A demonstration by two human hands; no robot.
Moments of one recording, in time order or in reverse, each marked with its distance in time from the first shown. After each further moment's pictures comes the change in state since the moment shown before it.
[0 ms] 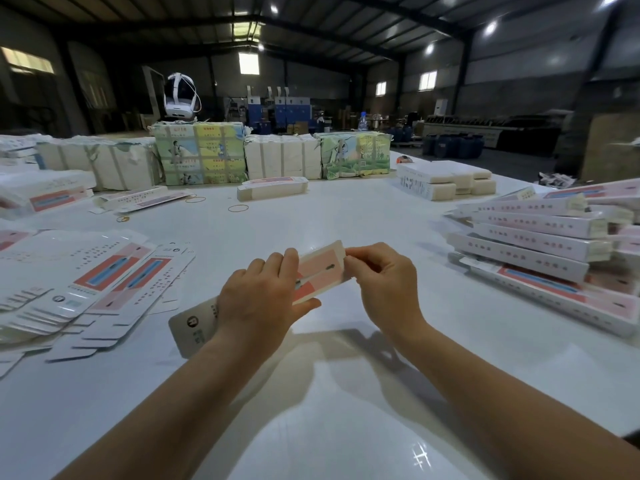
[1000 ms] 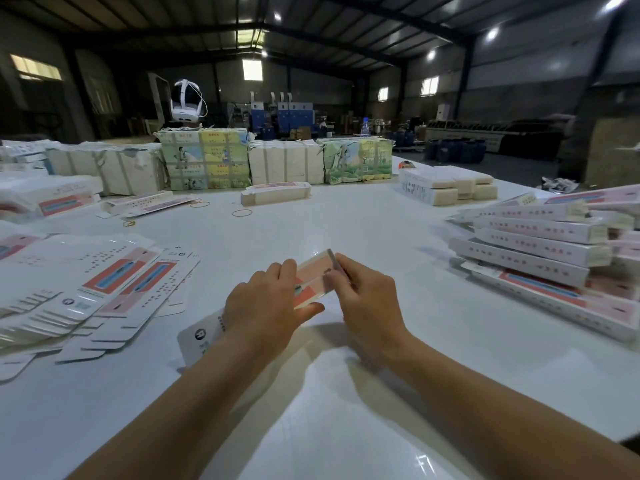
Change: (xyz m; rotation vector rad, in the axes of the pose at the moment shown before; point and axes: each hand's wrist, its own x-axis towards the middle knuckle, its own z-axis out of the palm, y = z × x) left_hand 0.001 -0.001 0.015 -0.095 -0.176 -0.174; right_hand -0.010 0.009 0.016 -0.206 -0.127 -0.125
